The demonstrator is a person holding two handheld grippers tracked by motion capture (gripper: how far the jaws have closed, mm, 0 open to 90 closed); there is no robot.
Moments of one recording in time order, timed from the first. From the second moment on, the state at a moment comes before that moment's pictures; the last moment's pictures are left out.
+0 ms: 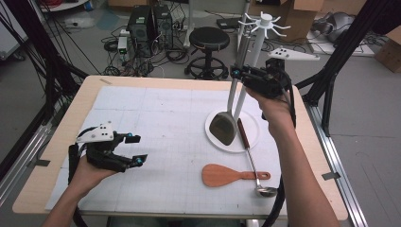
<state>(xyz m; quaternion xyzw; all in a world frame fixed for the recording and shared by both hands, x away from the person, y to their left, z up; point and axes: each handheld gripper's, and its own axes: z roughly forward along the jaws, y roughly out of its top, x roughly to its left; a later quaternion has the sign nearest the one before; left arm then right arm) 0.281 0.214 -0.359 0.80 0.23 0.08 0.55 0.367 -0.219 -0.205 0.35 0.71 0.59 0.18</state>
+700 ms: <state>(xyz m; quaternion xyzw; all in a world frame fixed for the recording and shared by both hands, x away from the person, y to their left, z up) 0.281 0.217 -0.358 0.80 0.24 0.08 0.55 0.369 -0.229 -0.215 0.35 0.70 0.59 0.20</state>
